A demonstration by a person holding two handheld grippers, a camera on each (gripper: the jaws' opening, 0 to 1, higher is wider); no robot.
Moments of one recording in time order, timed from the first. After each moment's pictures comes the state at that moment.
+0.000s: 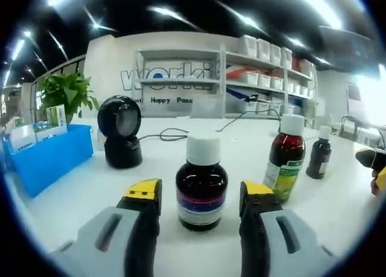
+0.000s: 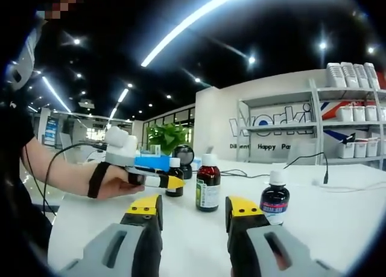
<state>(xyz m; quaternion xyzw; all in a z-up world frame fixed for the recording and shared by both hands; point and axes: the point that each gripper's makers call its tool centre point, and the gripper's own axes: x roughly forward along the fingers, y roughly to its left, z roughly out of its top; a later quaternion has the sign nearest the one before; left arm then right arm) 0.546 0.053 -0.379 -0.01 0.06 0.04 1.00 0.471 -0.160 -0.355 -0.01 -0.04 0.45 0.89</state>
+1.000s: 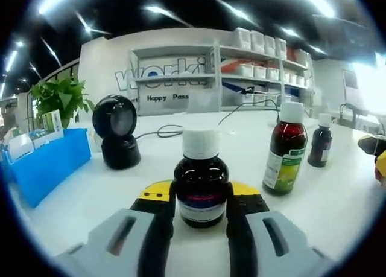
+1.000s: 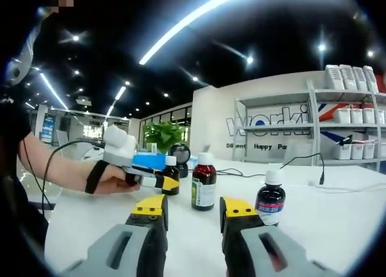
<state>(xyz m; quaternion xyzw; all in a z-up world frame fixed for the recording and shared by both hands) 0.545 0.056 -0.390 0.01 0.09 -0.01 1.00 0.473 -0.163 -0.355 -0.02 -0.04 0.44 0.90</state>
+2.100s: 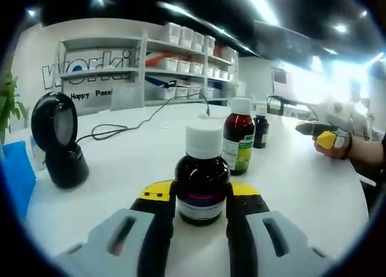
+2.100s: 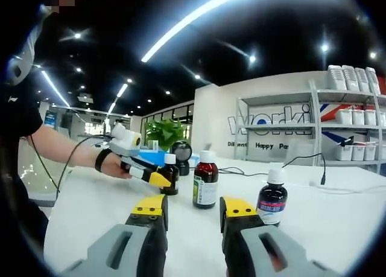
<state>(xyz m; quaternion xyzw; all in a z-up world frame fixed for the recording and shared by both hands) 0.535 0.023 -0.393 0.03 0.11 -0.29 0.95 0.473 -0.160 -0.358 -0.03 -0.04 0.44 0.89</state>
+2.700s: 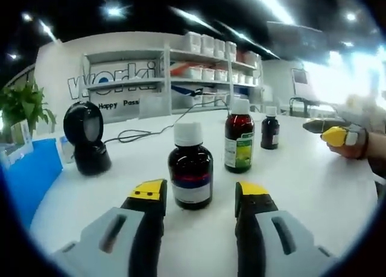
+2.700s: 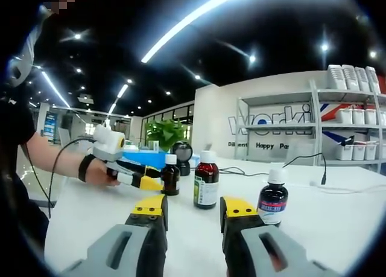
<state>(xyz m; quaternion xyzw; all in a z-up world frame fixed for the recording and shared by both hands) 0.503 0.035 -0.390 0.03 0.07 -0.16 0.98 0.472 -0.160 -0.357 -0.03 -0.04 0.45 0.89</state>
